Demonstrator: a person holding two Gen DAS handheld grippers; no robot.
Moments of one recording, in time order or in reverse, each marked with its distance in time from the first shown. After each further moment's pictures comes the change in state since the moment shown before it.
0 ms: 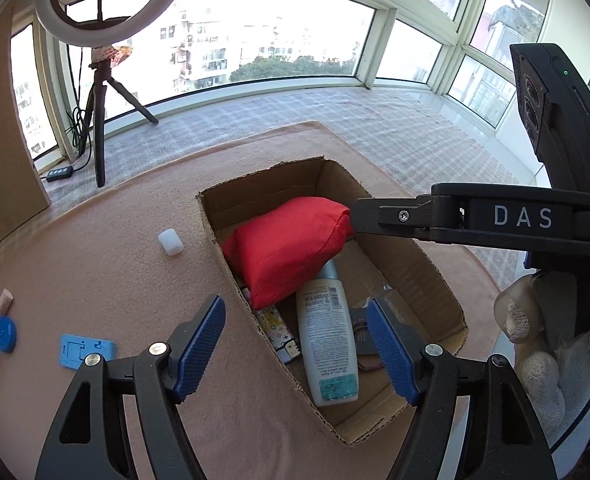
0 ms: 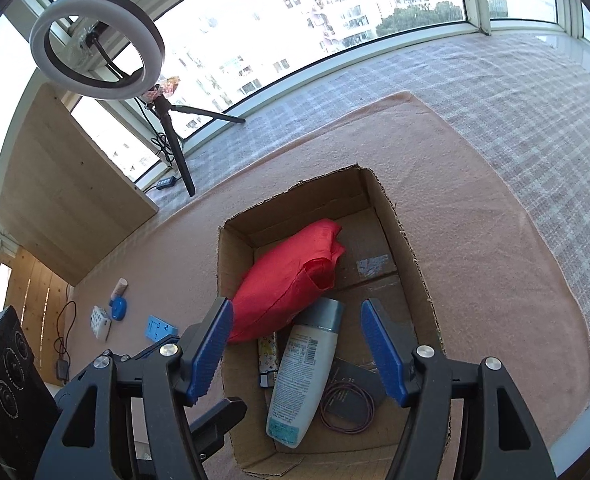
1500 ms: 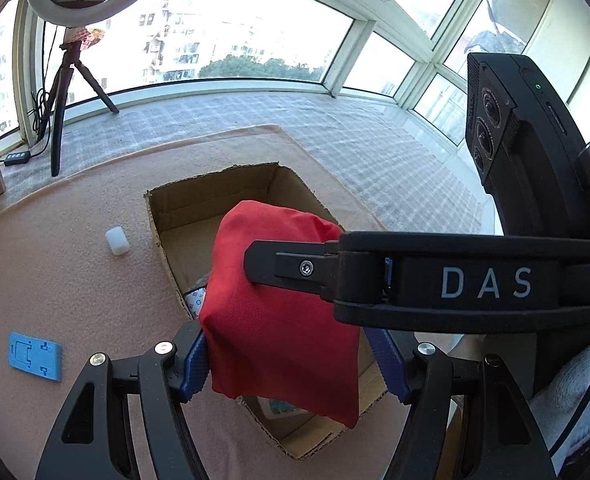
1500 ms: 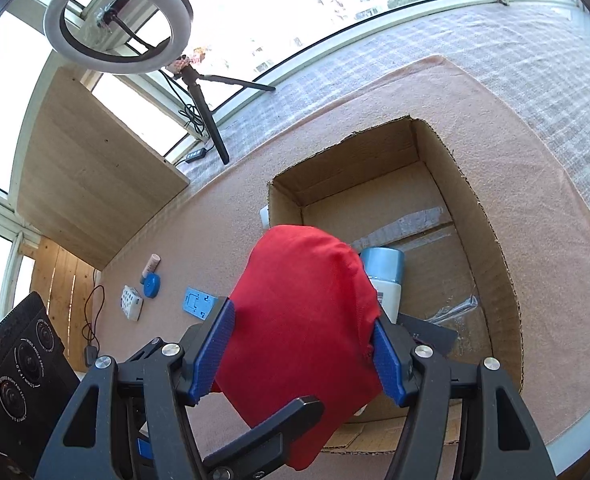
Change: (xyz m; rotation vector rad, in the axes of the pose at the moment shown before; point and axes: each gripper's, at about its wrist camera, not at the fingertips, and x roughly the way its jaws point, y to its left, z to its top) left arm 0.020 -0.014 0.015 -0.065 -0.011 -0.198; right arm 0.010 0.025 -0.018 0.033 0.093 0.098
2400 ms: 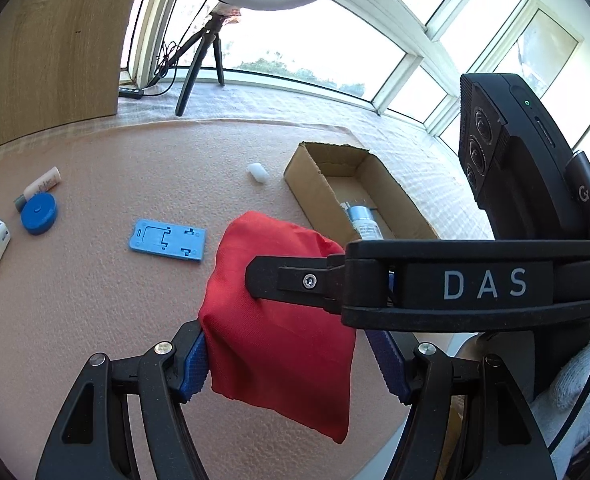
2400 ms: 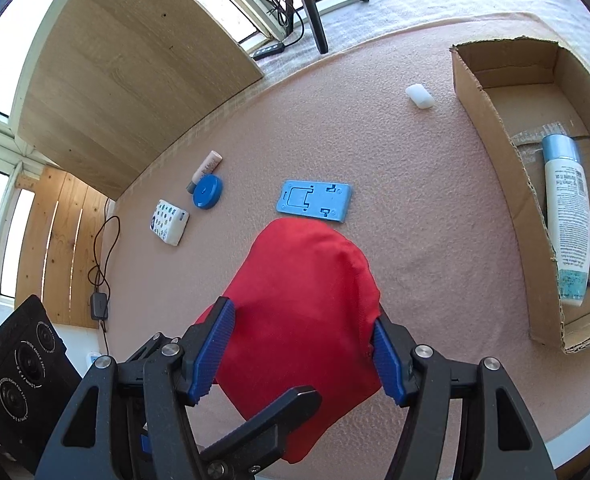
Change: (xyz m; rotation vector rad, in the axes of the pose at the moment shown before) left arm -0.129 0.126 -0.105 -0.143 -0.045 0.018; right arm 0.081 0.153 -0.093 -0.057 0.166 0.006
